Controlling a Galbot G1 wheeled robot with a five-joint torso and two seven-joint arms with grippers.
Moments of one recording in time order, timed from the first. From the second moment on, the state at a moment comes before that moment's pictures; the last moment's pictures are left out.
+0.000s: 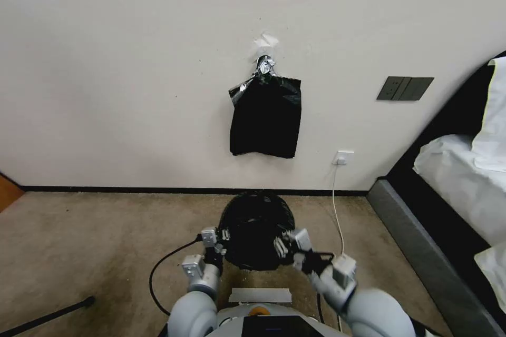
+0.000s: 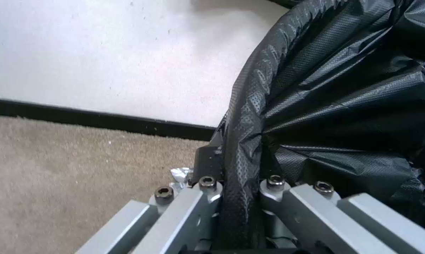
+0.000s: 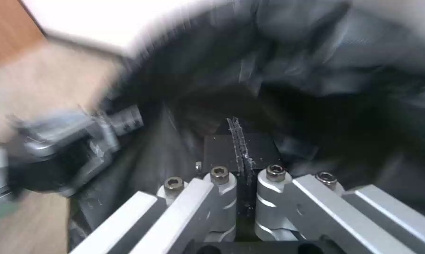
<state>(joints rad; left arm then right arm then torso) 1.65 -1.24 -0.06 -2.26 -0.33 0.16 -0.48 -1.37 0.83 -0.02 2.46 0.75 -0.56 0.42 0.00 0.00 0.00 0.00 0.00</state>
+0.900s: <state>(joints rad) 1.68 -1.27 0.01 -2.26 -0.20 0.16 -0.46 -1.11 0.96 -0.20 2.25 0.95 -0.72 0.75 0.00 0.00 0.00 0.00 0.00</state>
